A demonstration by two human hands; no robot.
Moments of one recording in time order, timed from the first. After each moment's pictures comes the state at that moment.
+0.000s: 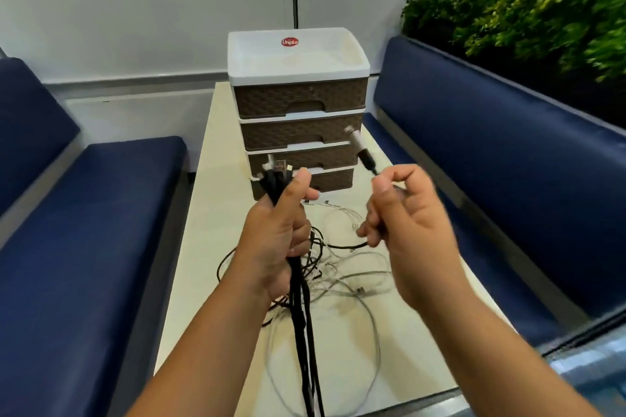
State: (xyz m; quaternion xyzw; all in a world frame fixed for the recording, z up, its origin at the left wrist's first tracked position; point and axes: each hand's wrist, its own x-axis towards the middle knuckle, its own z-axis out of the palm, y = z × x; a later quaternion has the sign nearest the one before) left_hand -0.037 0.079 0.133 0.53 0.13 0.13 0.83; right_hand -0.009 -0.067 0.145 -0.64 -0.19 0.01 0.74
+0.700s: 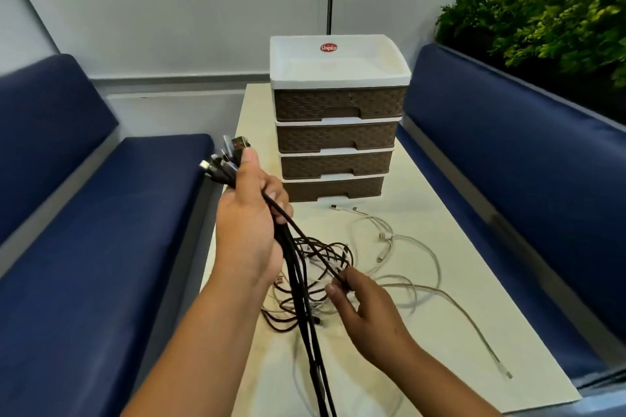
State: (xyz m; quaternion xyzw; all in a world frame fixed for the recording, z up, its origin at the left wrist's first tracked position) left_hand -0.047 0.127 0.150 0.42 0.14 0.31 0.84; right_hand -0.018 -0.028 0.012 -0.83 -0.32 0.04 0.46
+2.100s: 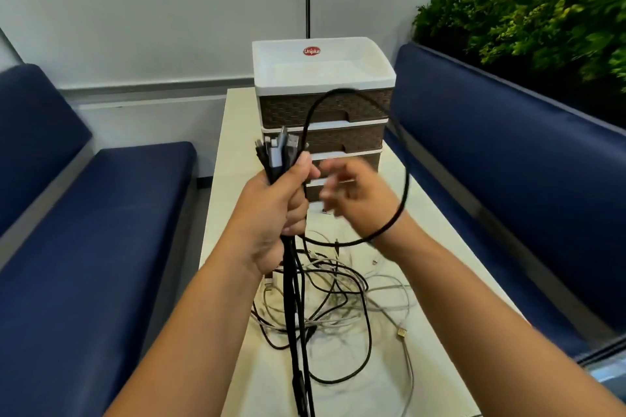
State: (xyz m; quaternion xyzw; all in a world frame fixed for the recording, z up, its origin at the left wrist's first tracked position) left_hand -0.023 0.142 0.155 0.57 0.07 0.12 0.81; right_hand 0.058 0.014 0.127 -0.72 -0.31 0.07 0.61
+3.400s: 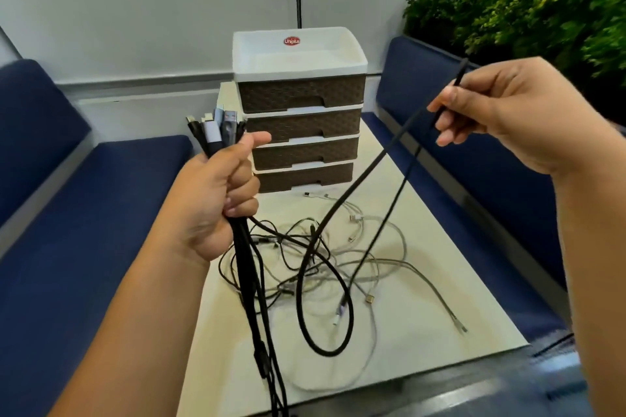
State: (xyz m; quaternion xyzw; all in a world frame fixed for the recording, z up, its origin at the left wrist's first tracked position) left_hand -0.074 0.117 0.178 0.55 0.10 0.16 0.81; right_hand 0.062 -0.155 0.239 -0.77 -0.34 -0.02 0.54
